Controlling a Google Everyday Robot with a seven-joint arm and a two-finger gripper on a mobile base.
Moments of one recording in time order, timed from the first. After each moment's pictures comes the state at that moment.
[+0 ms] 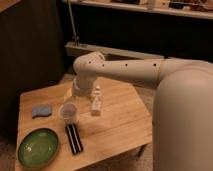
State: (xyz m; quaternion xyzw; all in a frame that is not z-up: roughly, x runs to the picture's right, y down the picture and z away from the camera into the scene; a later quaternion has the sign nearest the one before) arm -0.144 0.057 0.733 -0.36 0.08 0.61 0.70
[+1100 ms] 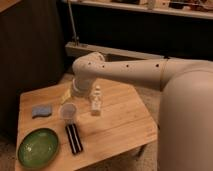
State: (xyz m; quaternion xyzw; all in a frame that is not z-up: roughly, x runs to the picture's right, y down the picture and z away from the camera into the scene) arm -0.153 0.062 0.712 -0.36 0.04 0.59 0.72
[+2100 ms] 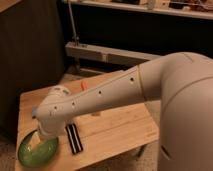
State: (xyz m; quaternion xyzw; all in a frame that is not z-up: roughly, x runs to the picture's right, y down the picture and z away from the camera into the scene) arm -0.261 0.224 0.624 -0.41 0.01 0.47 0.78
